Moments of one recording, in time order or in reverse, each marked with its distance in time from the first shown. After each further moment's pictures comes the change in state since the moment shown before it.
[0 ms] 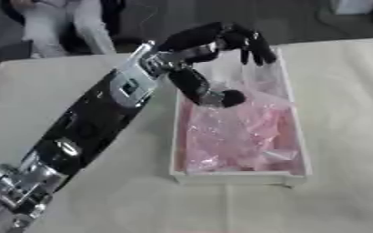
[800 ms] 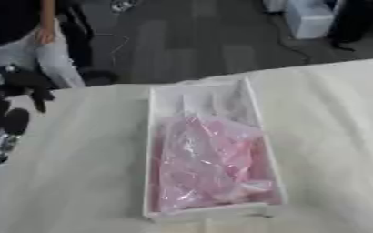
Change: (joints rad) left arm 0.565 -0.031 0.401 -0.311 0.183 0.173 0.413; right arm -0.069 -0.029 -0.011 0.038 0.018 -0.011 -0.018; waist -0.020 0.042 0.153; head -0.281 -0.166
